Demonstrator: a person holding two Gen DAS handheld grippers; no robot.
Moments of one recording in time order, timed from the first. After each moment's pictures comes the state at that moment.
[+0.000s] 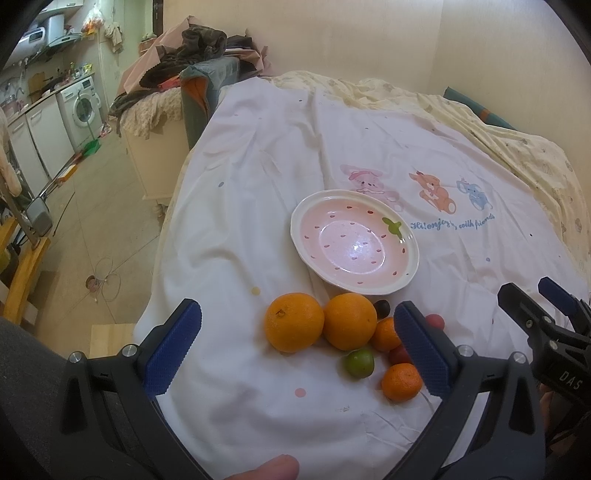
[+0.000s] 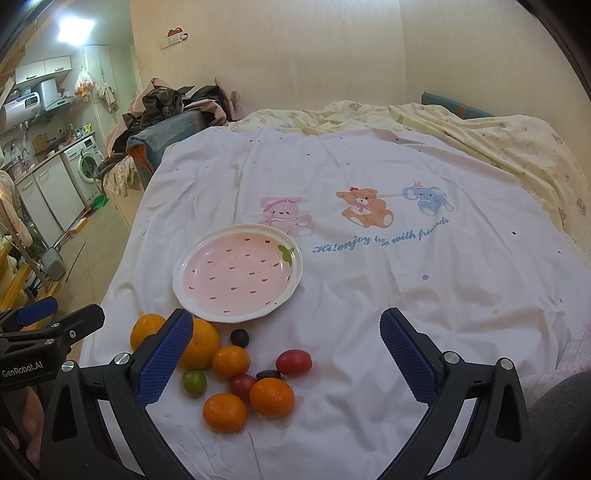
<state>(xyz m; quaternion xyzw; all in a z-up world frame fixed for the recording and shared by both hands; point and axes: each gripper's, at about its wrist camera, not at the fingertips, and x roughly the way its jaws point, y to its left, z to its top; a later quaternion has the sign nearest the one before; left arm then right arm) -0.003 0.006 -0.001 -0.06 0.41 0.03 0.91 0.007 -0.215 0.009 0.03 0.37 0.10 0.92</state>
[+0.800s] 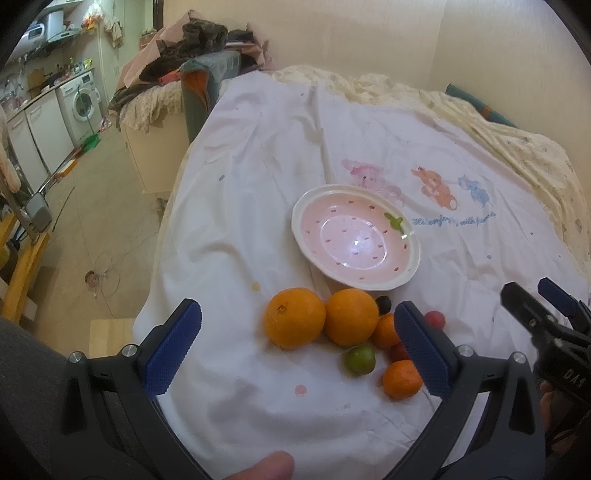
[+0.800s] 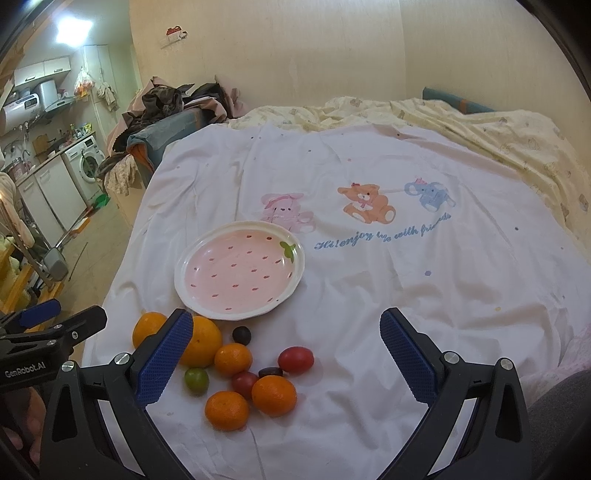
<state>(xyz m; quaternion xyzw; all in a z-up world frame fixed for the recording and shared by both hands) 0.001 0.004 -0.006 -0.06 0.43 0.03 0.90 0.011 -0.221 0.009 0.04 0.38 0.10 0.92</state>
